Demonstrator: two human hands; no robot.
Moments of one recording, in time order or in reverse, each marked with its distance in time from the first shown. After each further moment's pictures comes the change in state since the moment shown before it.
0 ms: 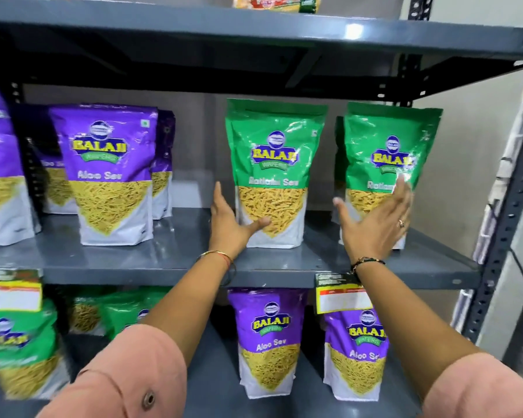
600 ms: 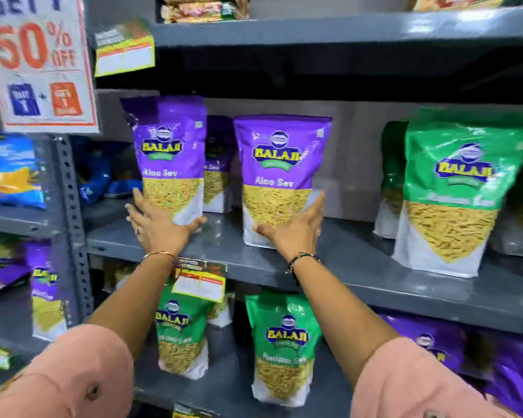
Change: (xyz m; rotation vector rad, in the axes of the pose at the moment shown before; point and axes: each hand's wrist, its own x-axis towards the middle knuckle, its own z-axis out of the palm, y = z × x) left_hand 0.038 -0.168 -0.353 0.472 0.586 -0.297; right_hand -0.216 -0.284 0.160 0.414 -0.734 0.122
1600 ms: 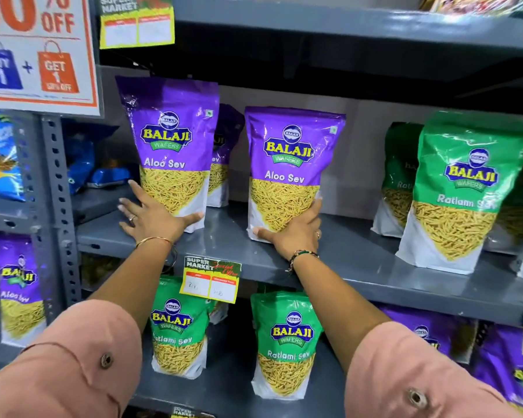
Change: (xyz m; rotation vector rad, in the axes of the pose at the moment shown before) left_hand 0.039 -0.023 -0.005 0.071 -0.181 -0.073; right_hand -0.005 -0.006 0.034 -0.224 -0.026 0.132
